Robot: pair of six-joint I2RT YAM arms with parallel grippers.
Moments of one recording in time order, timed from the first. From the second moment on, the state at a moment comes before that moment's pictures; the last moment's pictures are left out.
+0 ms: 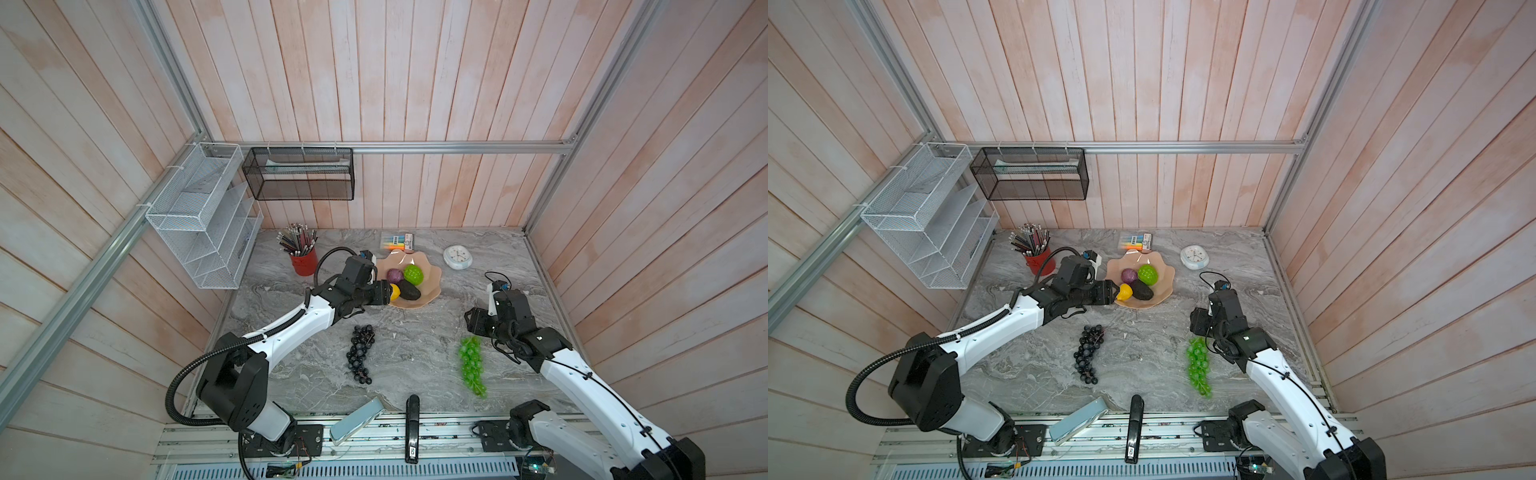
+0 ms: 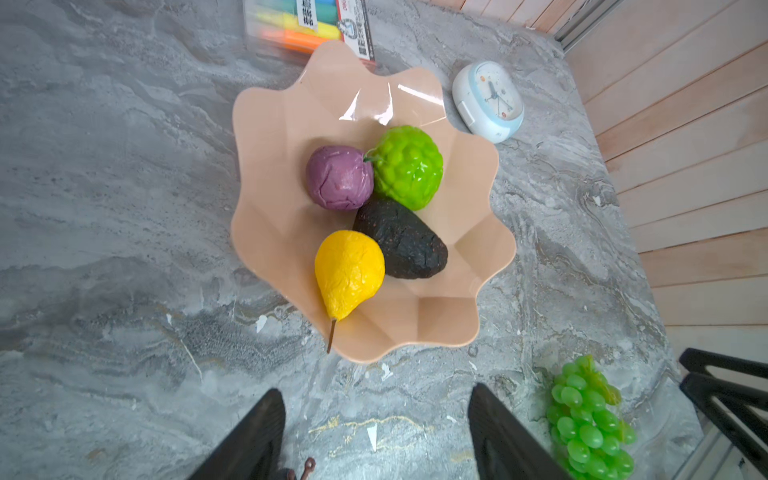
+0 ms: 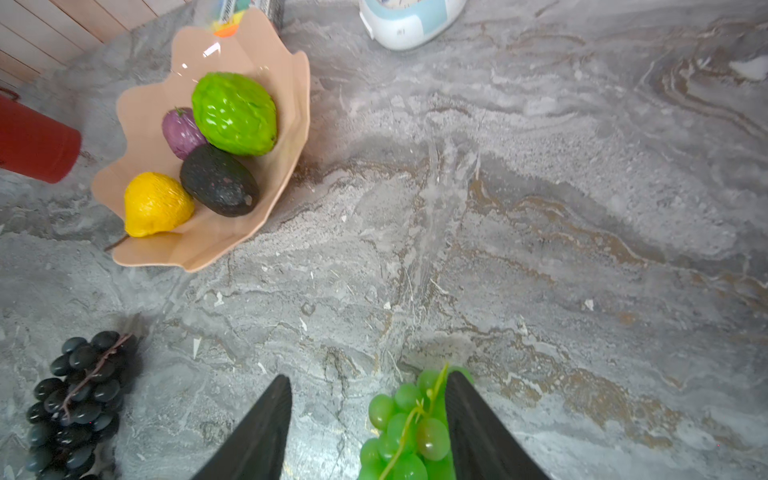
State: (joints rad) left arm -0.59 1.53 1.10 -0.31 0.09 -0.49; right arm 0.38 0.96 0.67 -0.54 0.04 0.52
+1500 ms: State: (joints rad) left arm -0.49 1.44 0.87 -0.05 0.31 -0.58; right arm 0.62 1.10 0.68 -0.76 0.35 0.82
